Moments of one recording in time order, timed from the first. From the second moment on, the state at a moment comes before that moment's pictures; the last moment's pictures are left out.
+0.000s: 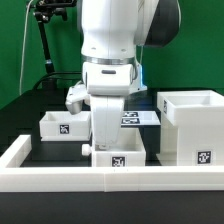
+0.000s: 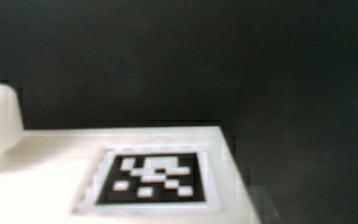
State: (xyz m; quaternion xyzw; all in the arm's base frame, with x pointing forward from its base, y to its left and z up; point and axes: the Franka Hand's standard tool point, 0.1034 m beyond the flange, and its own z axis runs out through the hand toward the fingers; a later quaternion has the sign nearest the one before) arm 0.536 -0.056 0.018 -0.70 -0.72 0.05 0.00
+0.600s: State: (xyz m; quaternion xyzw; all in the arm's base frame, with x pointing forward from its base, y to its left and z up) arm 0.542 -0.044 0.019 -0.69 -0.72 0.04 0.00
